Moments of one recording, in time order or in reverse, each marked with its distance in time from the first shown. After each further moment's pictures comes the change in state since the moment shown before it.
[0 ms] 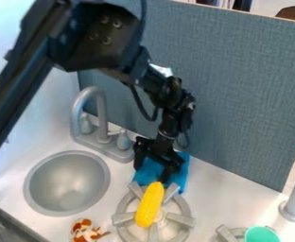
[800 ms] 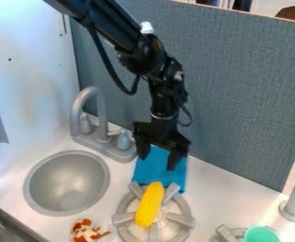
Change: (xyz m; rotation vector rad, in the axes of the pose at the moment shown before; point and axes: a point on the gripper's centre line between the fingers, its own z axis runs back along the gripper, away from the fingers) arm -0.045 -0.016 0.072 -0.208 -0.175 -0.073
